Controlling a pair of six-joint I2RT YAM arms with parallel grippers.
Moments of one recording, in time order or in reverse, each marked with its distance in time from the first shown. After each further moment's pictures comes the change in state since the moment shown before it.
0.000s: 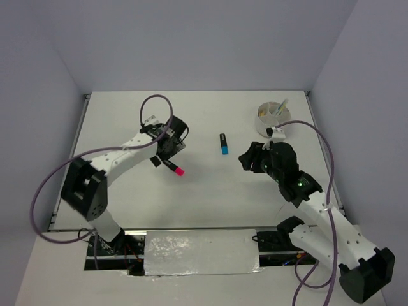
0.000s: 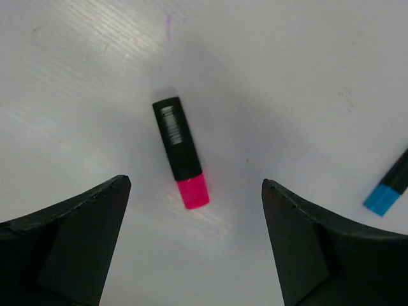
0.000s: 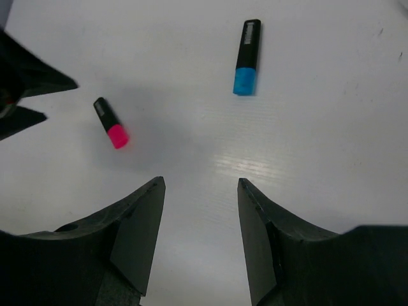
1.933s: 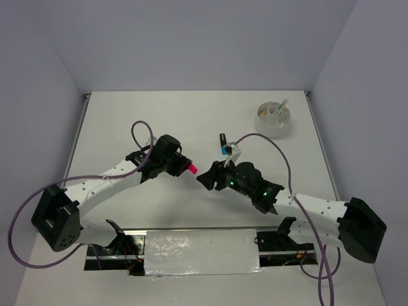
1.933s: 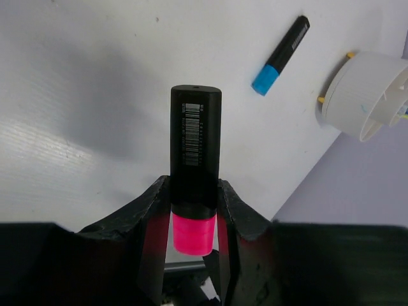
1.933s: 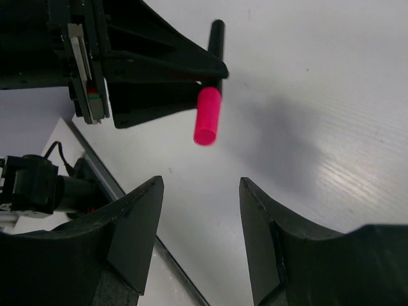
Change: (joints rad) left arm -0.098 -0.251 -0.306 0.343 0.288 -0.387; right arm 0.407 0.230 -0.217 0.642 -0.043 0.192
